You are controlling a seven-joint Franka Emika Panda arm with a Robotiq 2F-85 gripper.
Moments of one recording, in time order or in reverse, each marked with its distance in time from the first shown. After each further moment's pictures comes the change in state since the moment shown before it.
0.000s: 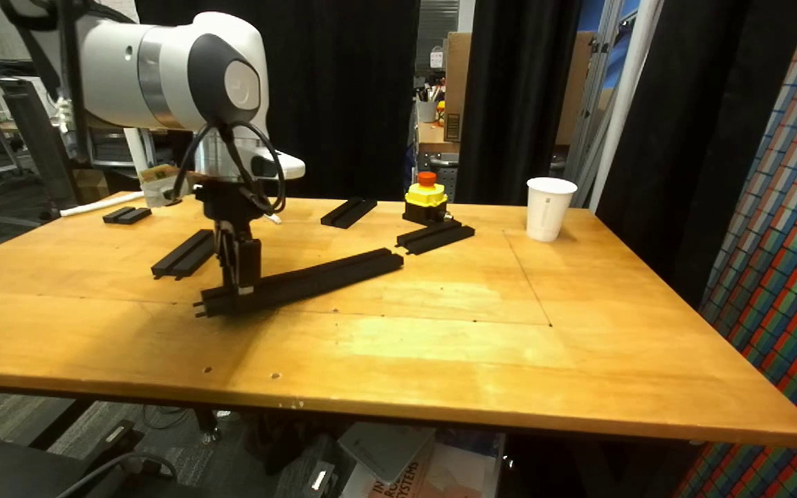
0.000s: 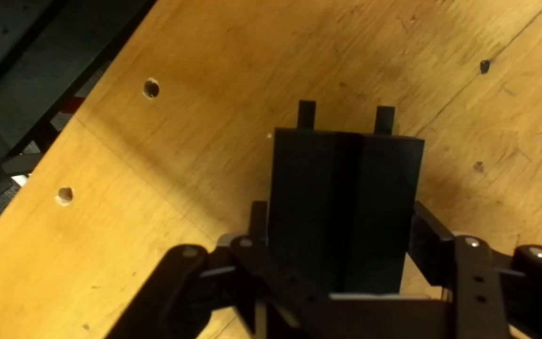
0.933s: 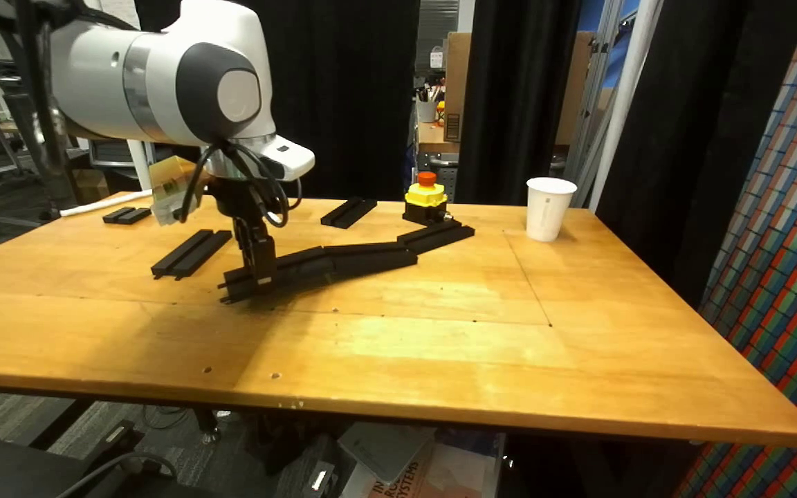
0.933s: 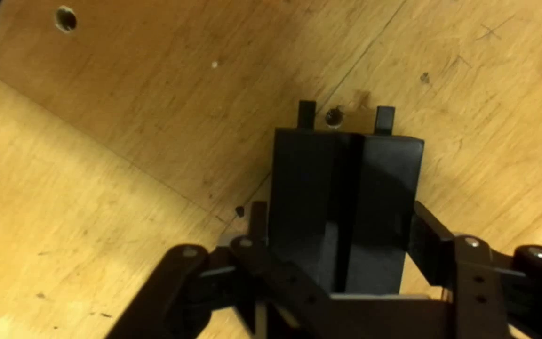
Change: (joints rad) arm -0.028 -0.058 0.000 -0.108 0.034 0.295 -0.004
